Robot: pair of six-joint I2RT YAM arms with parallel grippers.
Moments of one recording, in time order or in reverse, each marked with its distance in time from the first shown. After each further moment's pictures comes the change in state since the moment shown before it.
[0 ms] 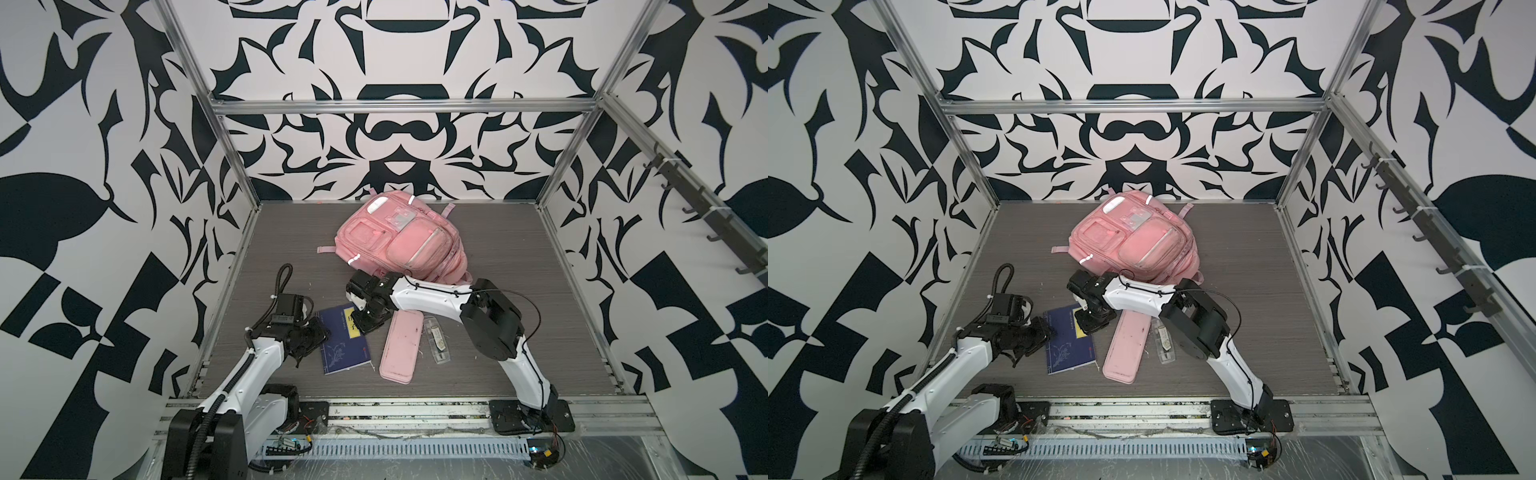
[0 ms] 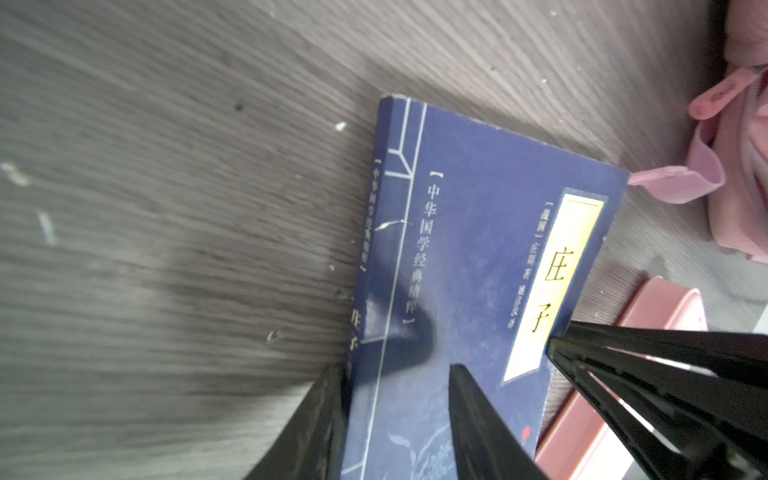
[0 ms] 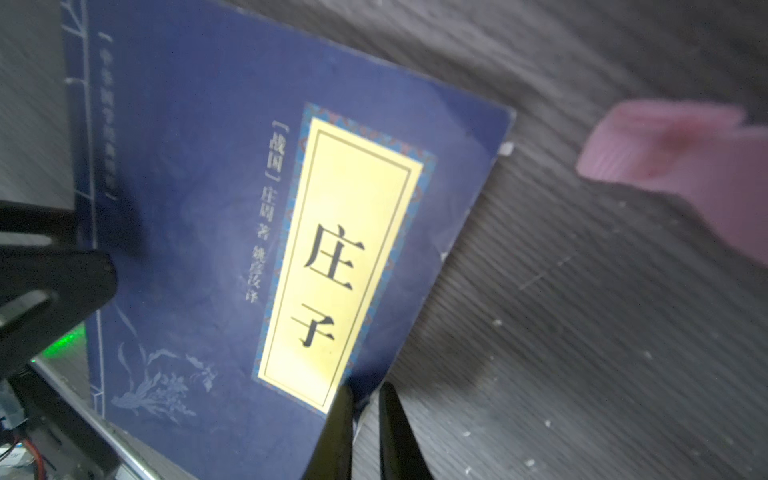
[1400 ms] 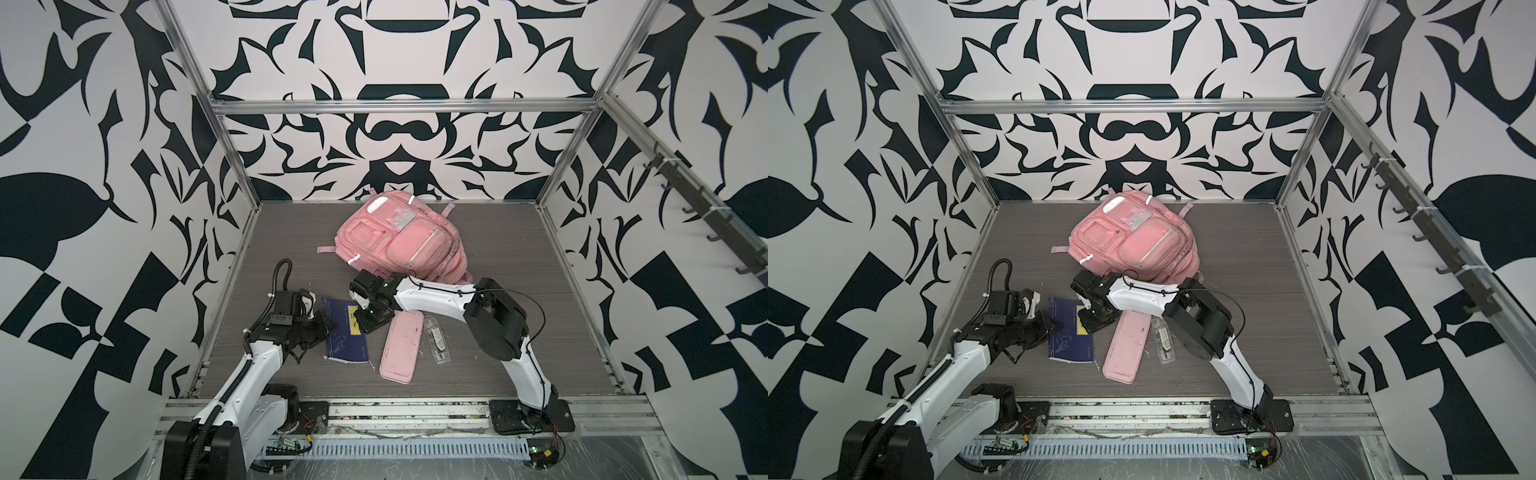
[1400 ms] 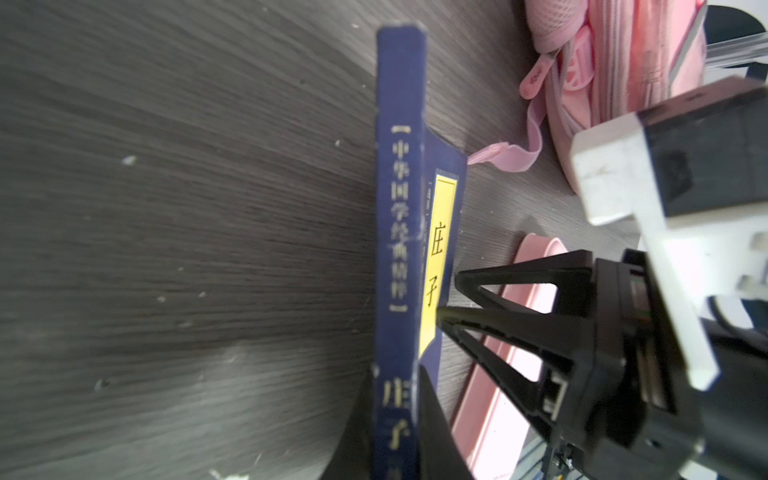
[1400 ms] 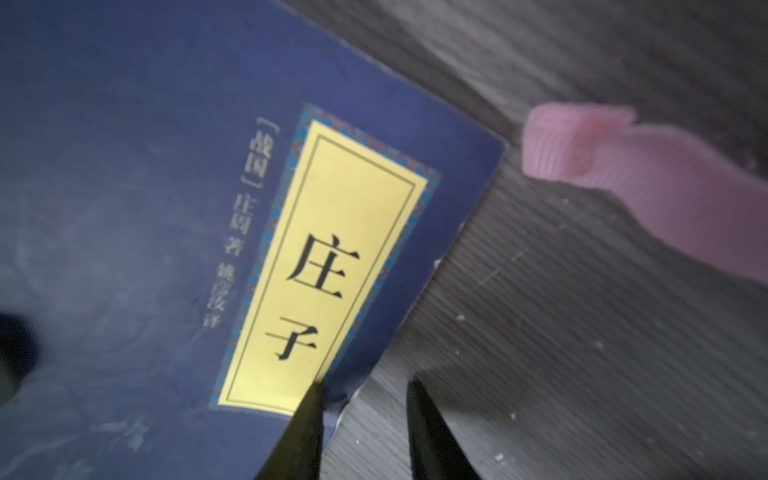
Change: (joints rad) left arm -0.006 -0.032 0.017 0.093 0.187 0.025; right arm -0.015 -0.043 -0.071 0.061 0.023 -0.003
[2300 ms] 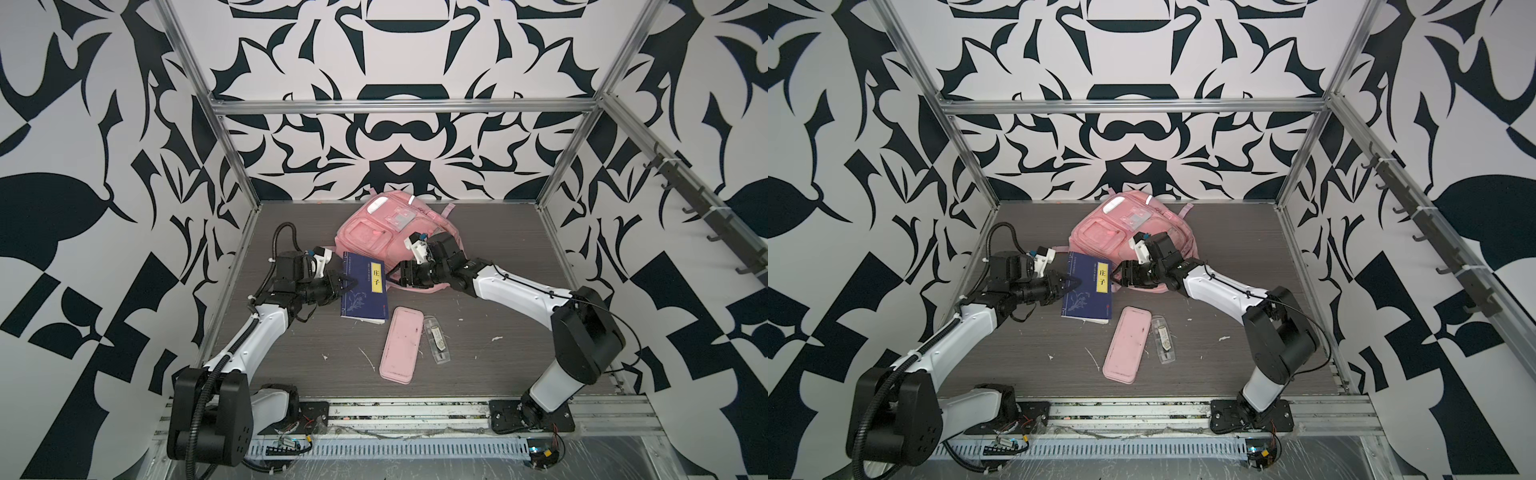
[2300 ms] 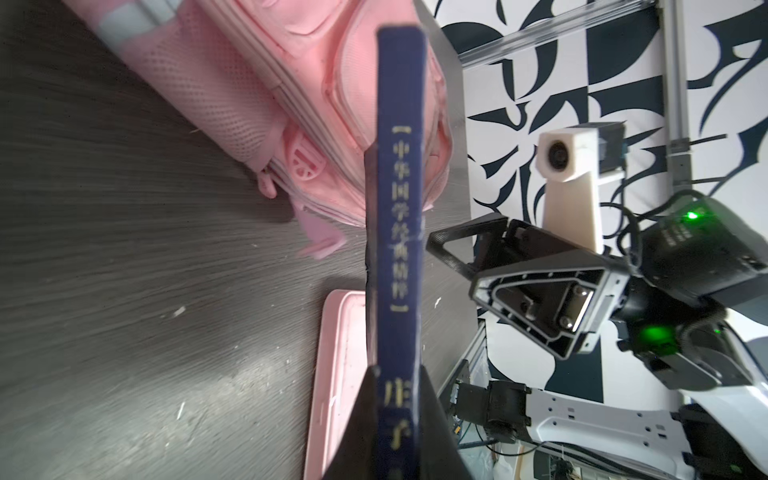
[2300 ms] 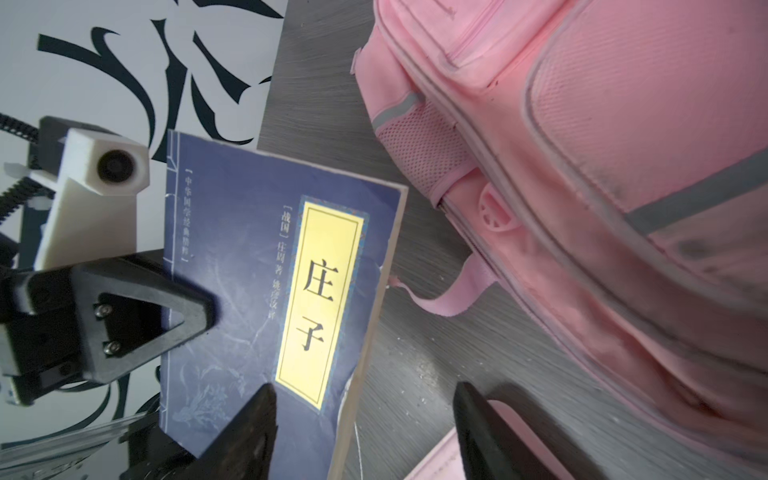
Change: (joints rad) left arm -0.003 0.257 0.256 0.333 0.374 -0.077; right arm -0.368 -0.499 -0.500 0.562 -0.326 0.234
